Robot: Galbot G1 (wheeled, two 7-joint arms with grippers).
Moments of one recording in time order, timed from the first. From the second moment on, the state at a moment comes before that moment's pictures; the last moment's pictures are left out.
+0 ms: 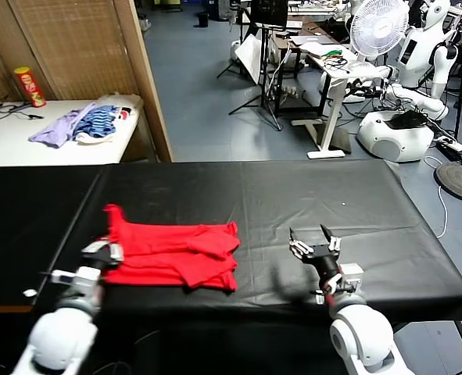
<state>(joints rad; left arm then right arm) 1.38 -1.13 -0.44 -2.11 -0.28 0.50 -0.12 -1.35 1.29 0.43 2.08 0.27 -0.39 0.16</state>
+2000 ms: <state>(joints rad) 1.33 -1.35 -0.58 -1.93 -0.76 0.43 -0.14 -1.14 1.33 0.09 1.89 0.16 -0.32 0.18</state>
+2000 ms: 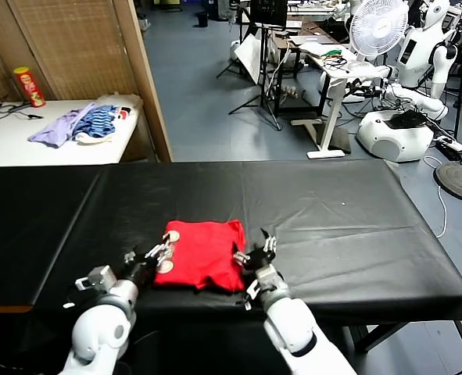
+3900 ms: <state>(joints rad) 1.38 -1.09 -0.46 -2.07 -0.01 0.35 -0.07 -1.31 1.33 0.33 2.07 0.17 -0.51 0.22</state>
